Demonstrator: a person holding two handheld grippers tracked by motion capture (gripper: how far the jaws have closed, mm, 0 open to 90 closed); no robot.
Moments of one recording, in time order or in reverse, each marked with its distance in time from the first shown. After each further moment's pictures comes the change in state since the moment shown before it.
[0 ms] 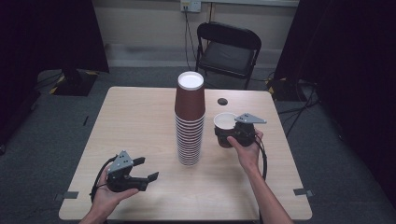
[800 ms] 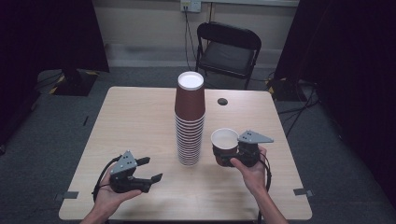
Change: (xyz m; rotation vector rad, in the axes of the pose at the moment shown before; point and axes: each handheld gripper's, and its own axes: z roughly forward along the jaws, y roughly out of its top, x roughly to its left) left arm -0.011 0.008 -0.001 -0.020 -0.055 0.074; right arm 0.041 -0.018 -0.058 -0.021 0.144 -0.045
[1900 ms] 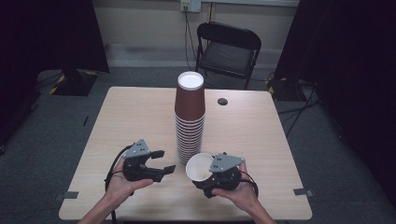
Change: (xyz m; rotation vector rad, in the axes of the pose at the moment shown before) left arm -0.007 0.042 0.024 0.018 -0.106 -0.046; right arm 0.083 -0.008 0.000 0.156 0.227 -0.338
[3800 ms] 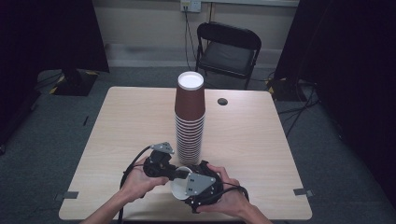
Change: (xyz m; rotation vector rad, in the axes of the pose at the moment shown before) left arm -0.015 0.019 0.044 0.273 -0.232 -0.096; right arm 0.052 0.026 0.020 0.121 0.030 -0.386
